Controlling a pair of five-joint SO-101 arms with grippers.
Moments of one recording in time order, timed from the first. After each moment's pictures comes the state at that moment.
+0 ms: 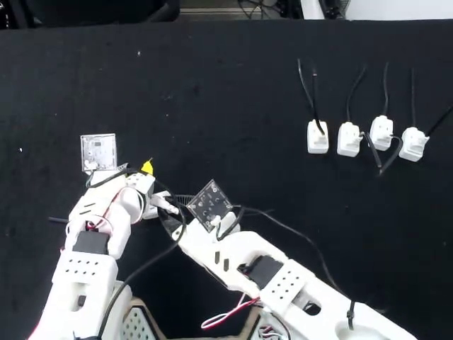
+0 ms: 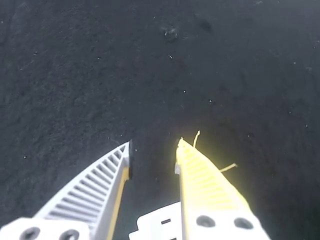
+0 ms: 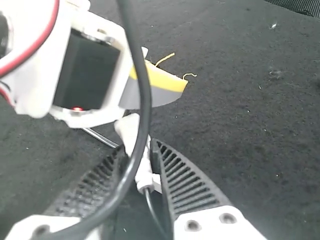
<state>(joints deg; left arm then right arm) 1.4 -63.3 83.3 22.1 5.8 -46.9 -56.3 93.5 -7.3 -2.1</state>
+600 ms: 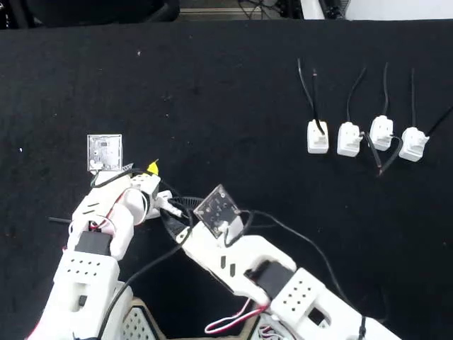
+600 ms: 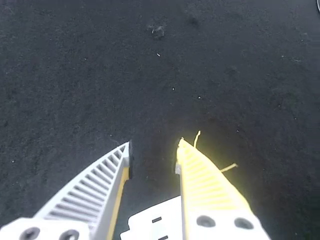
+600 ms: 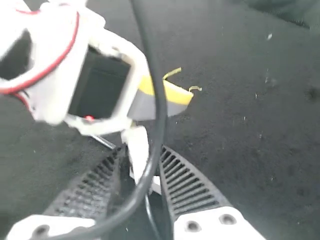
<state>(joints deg) 2.7 -63.3 83.3 22.2 5.2 -46.9 -73.6 96.6 4.3 -2.1</state>
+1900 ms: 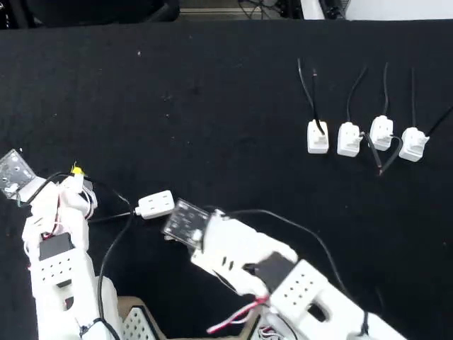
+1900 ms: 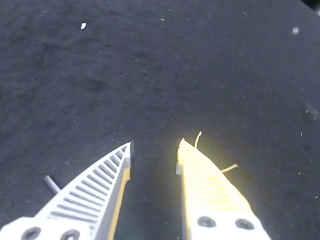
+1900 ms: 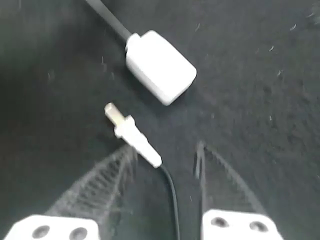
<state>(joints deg) -26.9 -62.5 82.6 23.0 18.7 -46.8 -65.2 83.6 40.0 19.1</state>
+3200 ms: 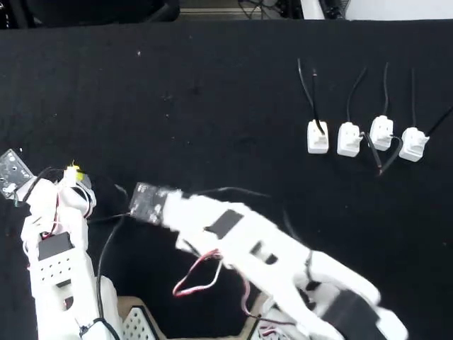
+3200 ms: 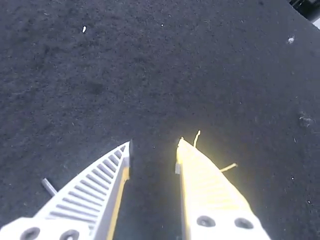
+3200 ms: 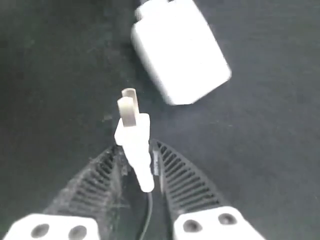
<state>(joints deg) -27.1 -62.5 82.1 23.0 19.5 -44.7 -25.8 61.5 35.6 26.2</state>
